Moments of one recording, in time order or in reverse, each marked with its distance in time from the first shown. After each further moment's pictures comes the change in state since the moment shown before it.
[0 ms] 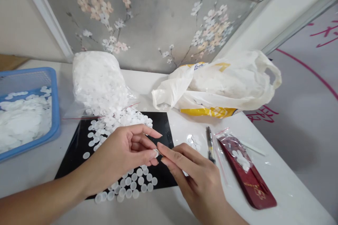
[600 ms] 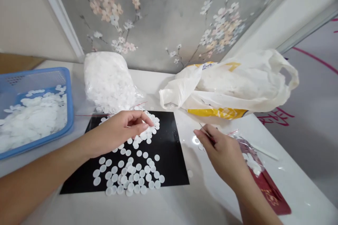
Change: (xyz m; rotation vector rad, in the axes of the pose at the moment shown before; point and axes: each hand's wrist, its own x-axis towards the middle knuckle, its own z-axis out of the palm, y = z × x) left_hand 0.012 0.010 -0.044 0.464 0.016 0.084; right_hand 0.017 0.051 -0.028 -0.320 -0.037 0.446
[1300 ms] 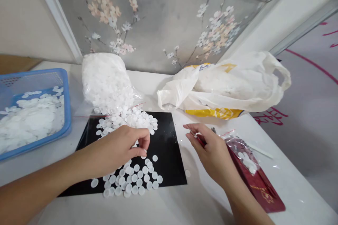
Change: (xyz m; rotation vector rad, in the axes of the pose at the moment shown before) left_hand -0.012 -0.001 0.014 0.342 -0.144 -0.021; right_hand 0.000 -0.005 0.012 0.232 -0.011 -0.070
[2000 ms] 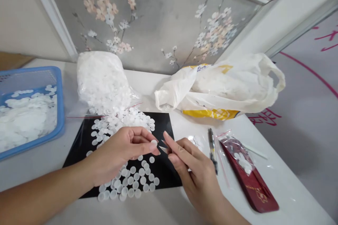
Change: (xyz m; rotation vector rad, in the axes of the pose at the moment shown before) left_hand 0.010 0.002 0.026 -0.887 0.051 -0.136; right_hand -0.029 -0.033 0.017 0.147 0.000 -0.356
